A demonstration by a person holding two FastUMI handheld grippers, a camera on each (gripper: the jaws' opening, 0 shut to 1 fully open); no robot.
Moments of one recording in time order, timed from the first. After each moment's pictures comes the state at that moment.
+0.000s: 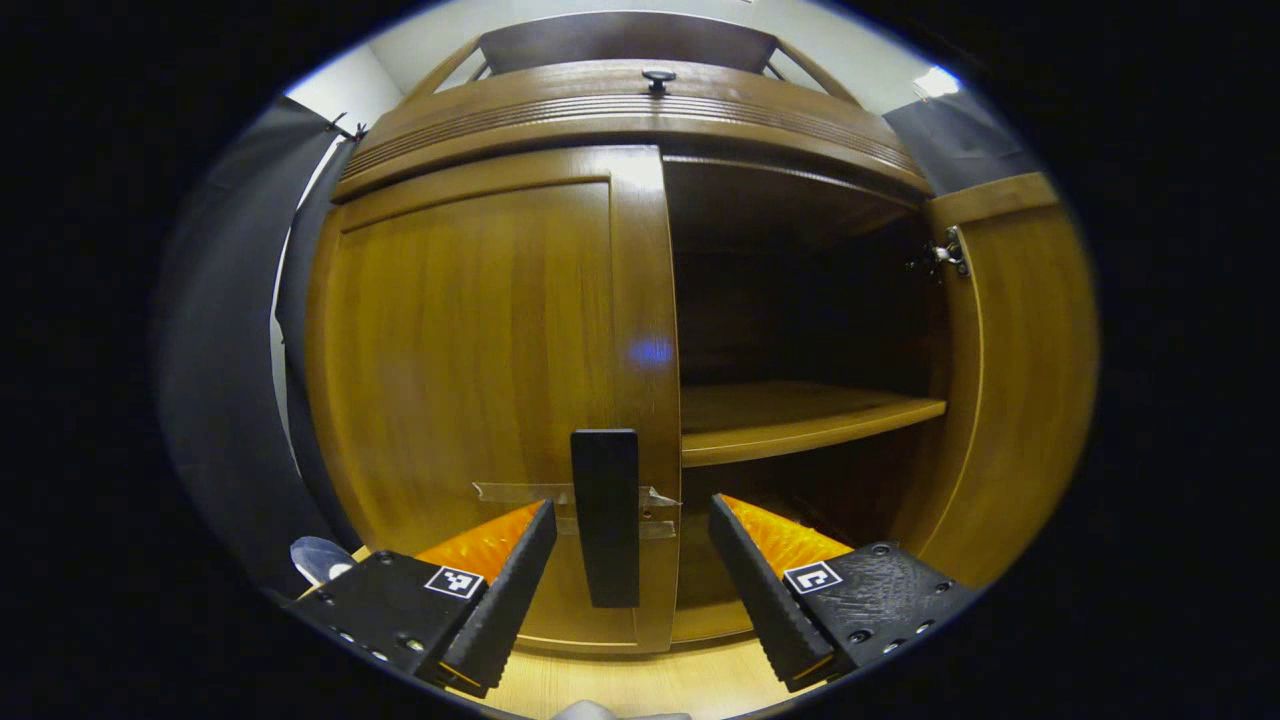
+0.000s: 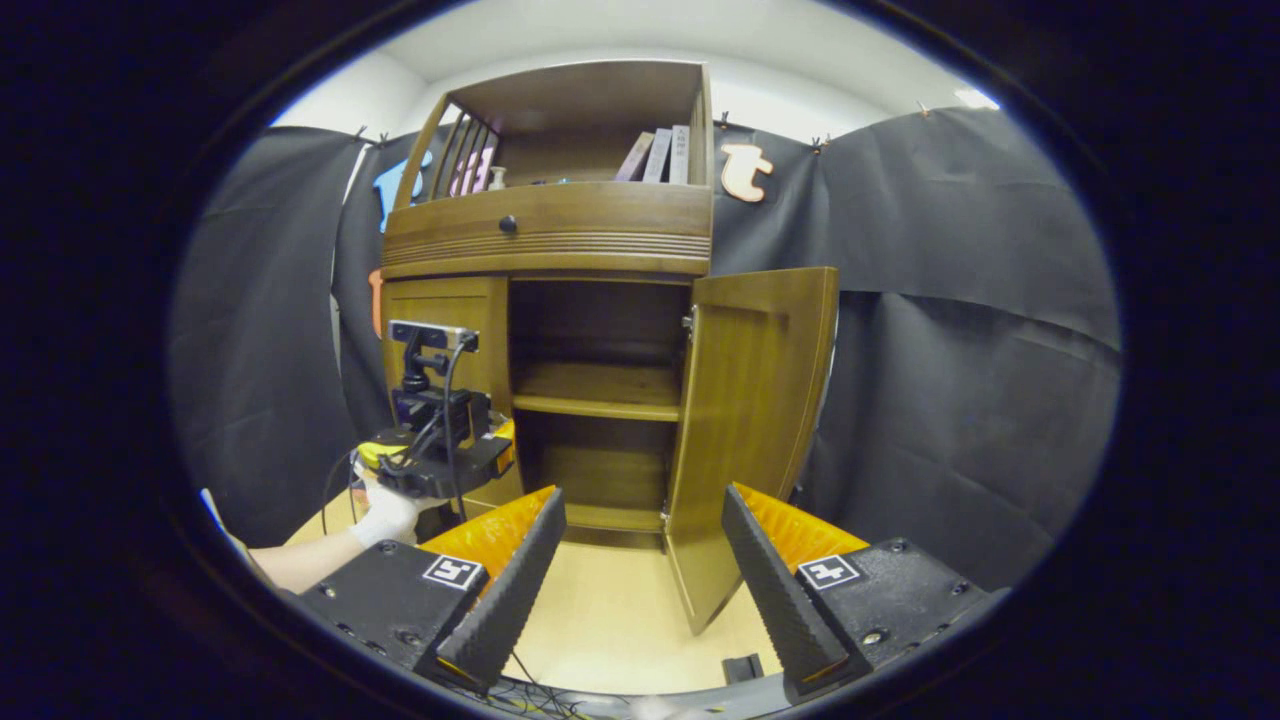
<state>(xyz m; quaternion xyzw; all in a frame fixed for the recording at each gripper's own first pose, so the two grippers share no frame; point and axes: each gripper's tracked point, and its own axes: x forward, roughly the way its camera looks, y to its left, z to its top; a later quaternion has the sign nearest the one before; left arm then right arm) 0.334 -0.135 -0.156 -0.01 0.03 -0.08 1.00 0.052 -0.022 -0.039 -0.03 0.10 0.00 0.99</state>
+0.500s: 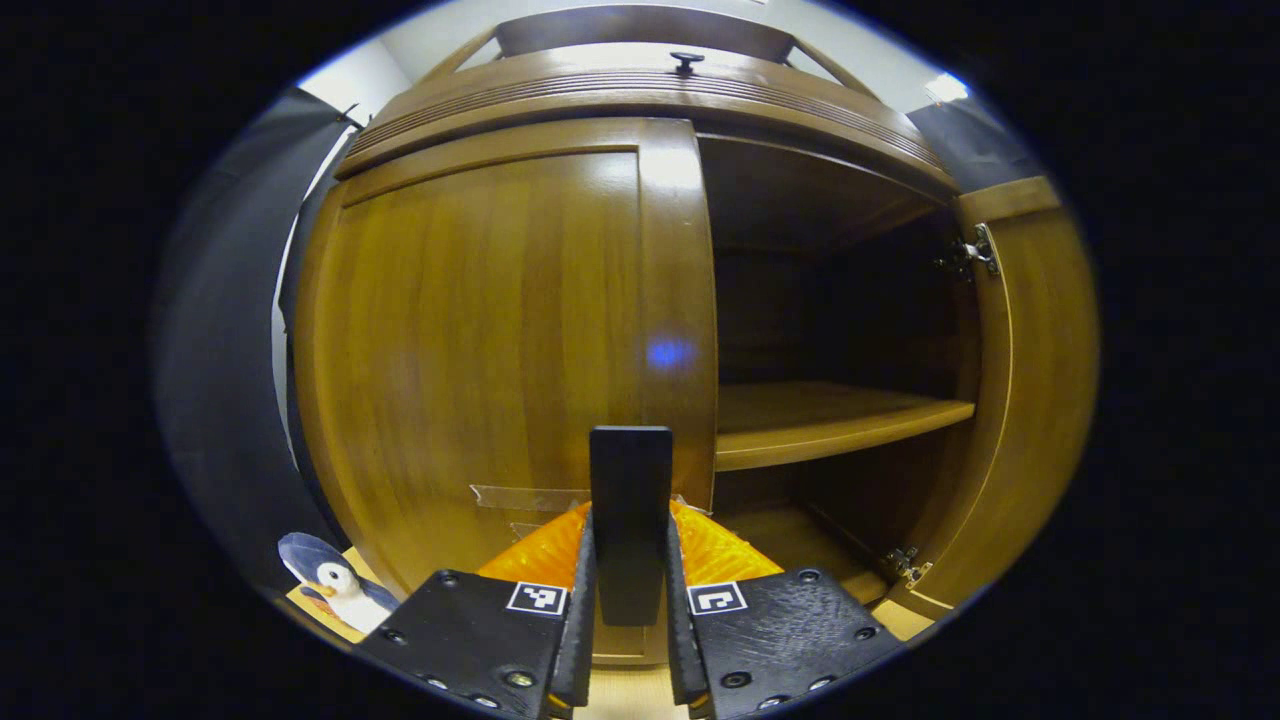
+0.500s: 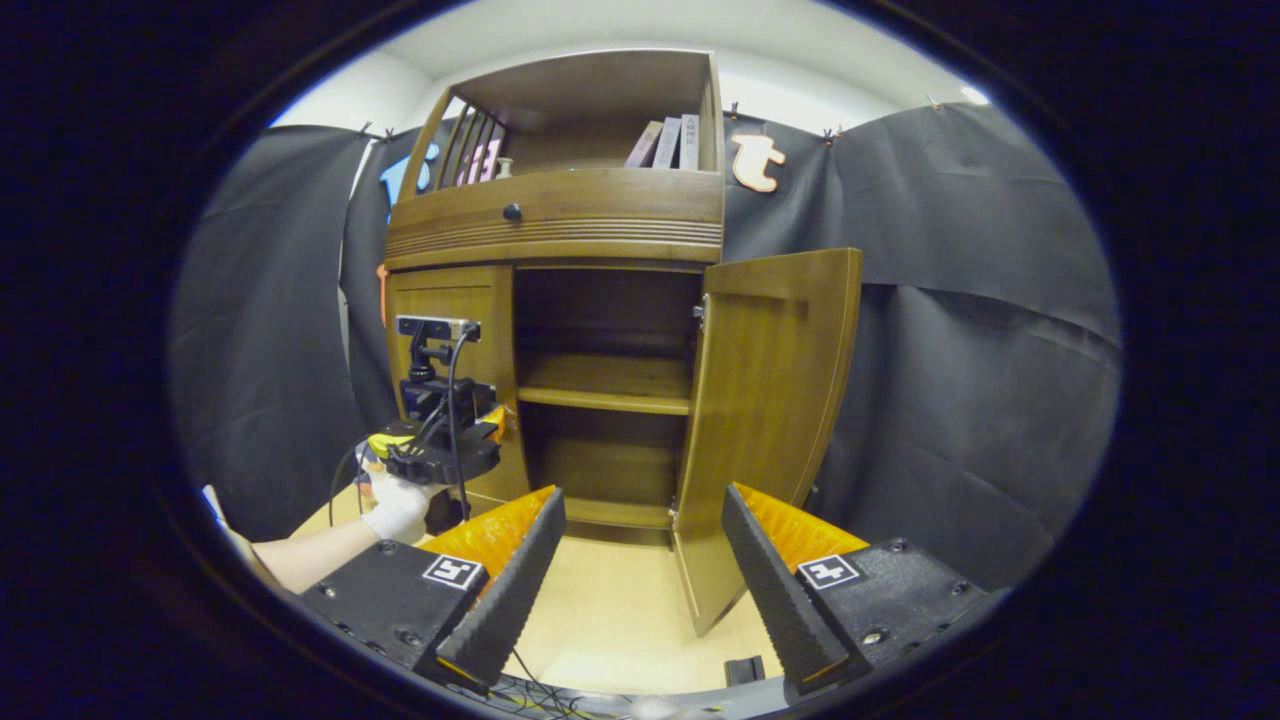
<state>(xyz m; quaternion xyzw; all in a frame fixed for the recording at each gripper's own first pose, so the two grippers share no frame) 0.347 -0.122 -0.161 -0.03 0.03 -0.08 1.00 0.062 -0.017 -0.042 -0.03 0.11 0.02 0.99</state>
